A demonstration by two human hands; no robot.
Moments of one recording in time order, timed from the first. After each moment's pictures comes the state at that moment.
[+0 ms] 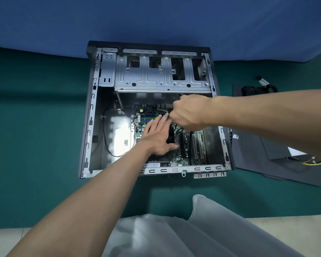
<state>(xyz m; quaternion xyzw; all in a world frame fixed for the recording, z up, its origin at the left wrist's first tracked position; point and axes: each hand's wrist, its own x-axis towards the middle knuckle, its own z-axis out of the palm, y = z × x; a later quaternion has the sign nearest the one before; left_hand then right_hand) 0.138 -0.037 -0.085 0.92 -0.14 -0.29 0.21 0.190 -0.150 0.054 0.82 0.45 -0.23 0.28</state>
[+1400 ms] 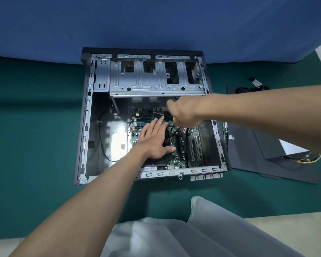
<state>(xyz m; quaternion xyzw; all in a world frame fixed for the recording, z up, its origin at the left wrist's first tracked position) 0.137 -0.036 -0.084 0.92 -0.14 -0.29 0.22 0.198 -0.151 0.054 0.88 0.27 -0.35 0.18</state>
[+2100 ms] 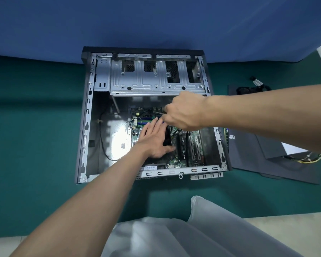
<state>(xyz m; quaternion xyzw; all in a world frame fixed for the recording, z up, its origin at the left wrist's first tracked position) 0.138 -0.037 -0.085 0.92 -0.15 -0.29 0.21 0.189 -0.155 0.058 0.78 0.53 -0.14 0.30</state>
